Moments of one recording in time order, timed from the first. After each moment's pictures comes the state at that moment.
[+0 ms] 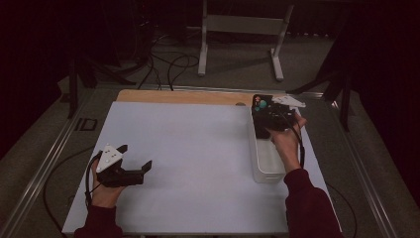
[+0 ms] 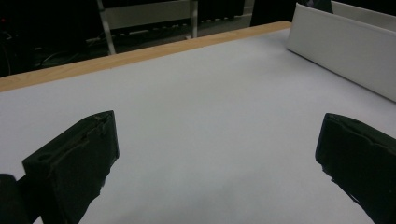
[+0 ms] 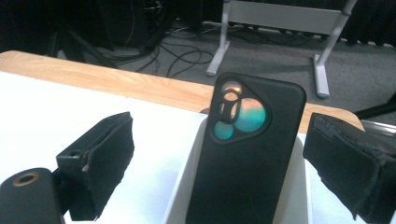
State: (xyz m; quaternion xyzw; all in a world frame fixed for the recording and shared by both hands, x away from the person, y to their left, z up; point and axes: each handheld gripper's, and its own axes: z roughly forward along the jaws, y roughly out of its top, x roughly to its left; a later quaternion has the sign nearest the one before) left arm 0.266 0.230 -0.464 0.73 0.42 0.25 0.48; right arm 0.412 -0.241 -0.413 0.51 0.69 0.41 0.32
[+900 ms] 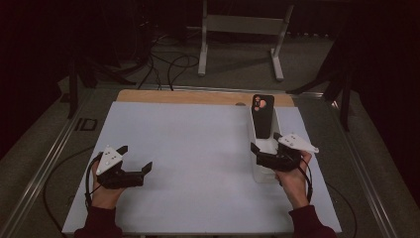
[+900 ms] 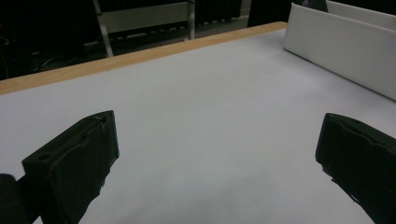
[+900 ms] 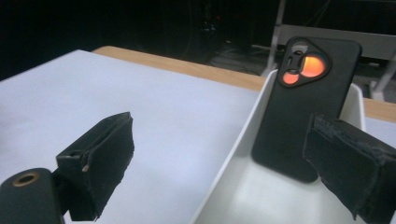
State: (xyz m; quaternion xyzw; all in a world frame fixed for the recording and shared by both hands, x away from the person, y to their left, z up) left arm 0.263 0.231 -0.467 0.73 0.41 0.25 0.49; right arm 0.299 -0.246 -0.440 0.43 0.70 0.49 0.28
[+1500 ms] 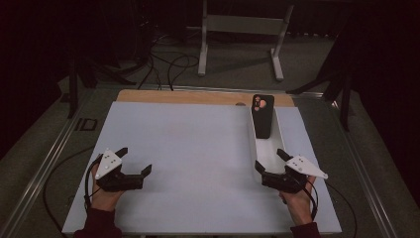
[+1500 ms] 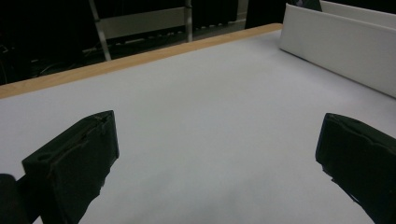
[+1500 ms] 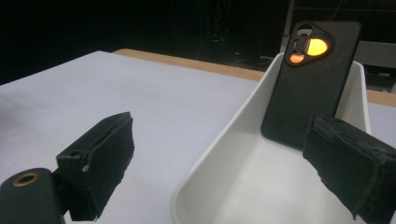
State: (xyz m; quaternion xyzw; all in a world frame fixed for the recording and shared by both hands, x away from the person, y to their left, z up) left arm 0.257 0.233 -0.472 0.73 0.40 0.26 0.49; right arm 0.258 -0.261 -0.467 0.41 0.69 0.52 0.29
